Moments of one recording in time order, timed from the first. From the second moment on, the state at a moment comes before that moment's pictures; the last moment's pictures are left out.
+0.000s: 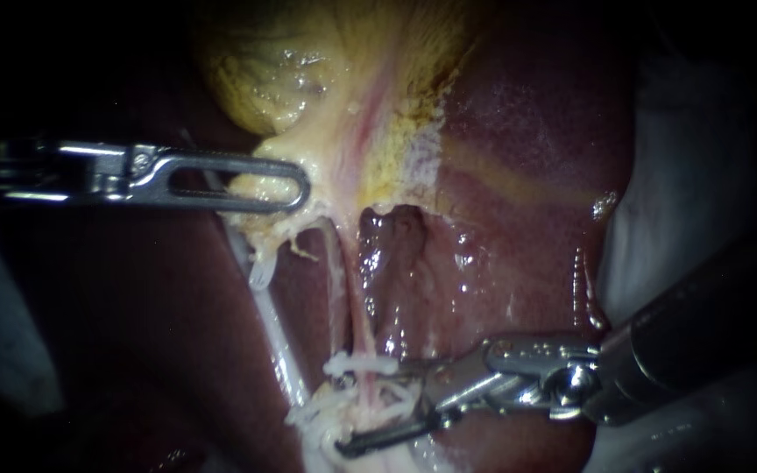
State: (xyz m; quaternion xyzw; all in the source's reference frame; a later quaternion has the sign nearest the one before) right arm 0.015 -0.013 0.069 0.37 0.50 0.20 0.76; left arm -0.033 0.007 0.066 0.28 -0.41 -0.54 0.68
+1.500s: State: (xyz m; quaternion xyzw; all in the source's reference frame) right arm 0.015 -0.009 0.067 0.36 0.50 0.21 0.76; left arm -0.034 0.007 0.066 0.28 -0.41 -0.54 0.68
